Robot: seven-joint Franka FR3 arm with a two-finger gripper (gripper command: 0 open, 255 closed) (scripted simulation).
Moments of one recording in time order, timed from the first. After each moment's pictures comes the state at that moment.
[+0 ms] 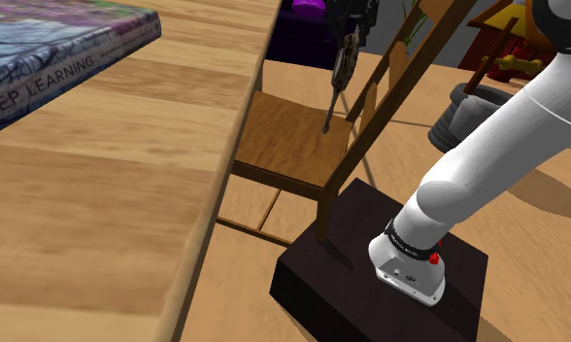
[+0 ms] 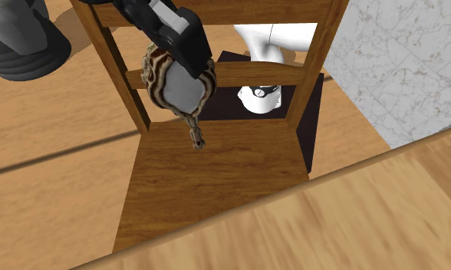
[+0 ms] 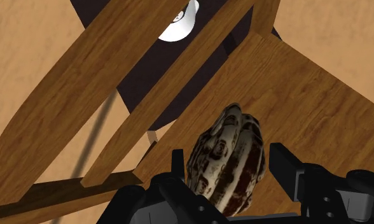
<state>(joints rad) -0.11 -0.19 -0.10 -1.68 -0.01 1.11 0.25</state>
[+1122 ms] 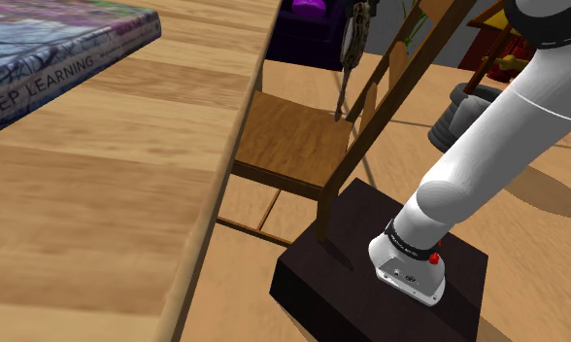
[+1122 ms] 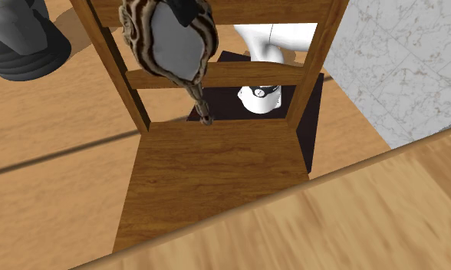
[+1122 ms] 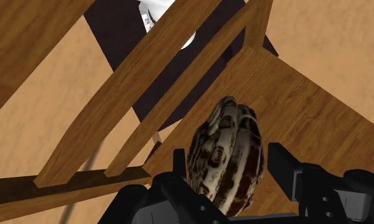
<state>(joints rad) -0.12 -0.10 -0.11 -1.39 0.00 0.91 0.24</state>
